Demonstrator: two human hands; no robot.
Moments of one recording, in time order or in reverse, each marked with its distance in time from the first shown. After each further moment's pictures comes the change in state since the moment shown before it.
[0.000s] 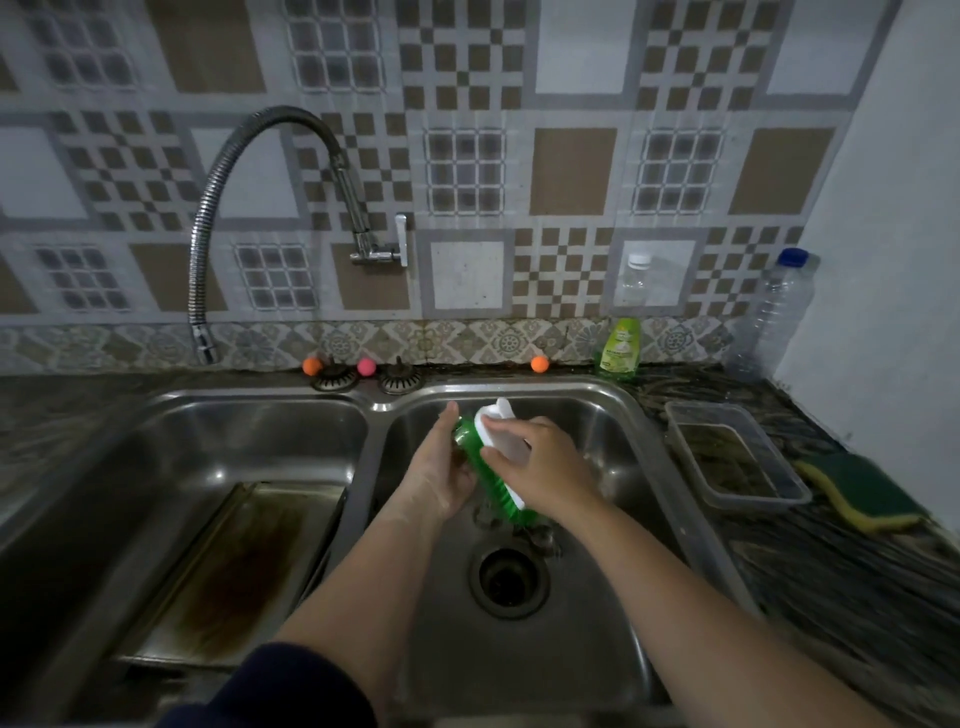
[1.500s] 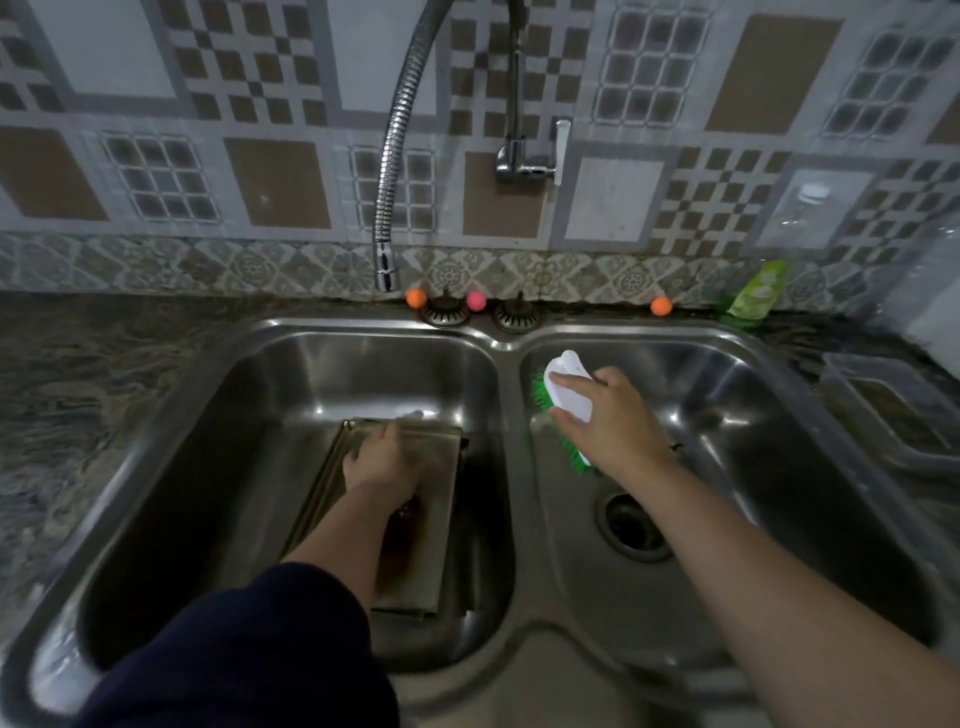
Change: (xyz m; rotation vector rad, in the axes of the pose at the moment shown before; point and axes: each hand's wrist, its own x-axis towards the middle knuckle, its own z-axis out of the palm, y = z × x) left_hand 0.027 0.090 -0.273 1.637 0.316 0.305; right_hand 0.025 -0.085 0.127 -0.284 0.054 0.101
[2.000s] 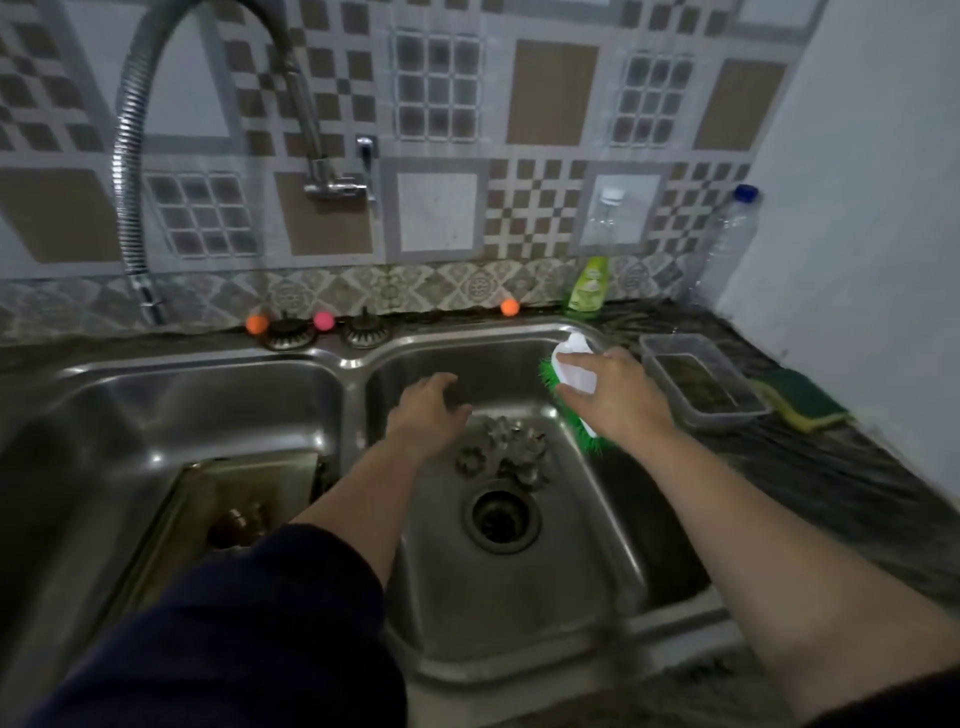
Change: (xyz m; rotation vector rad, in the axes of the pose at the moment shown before) left_hand 0.006 0.215 0.061 -0.146 -0.047 0.410; right_hand -0.014 0.133 -0.126 -0.098 0.066 0.217
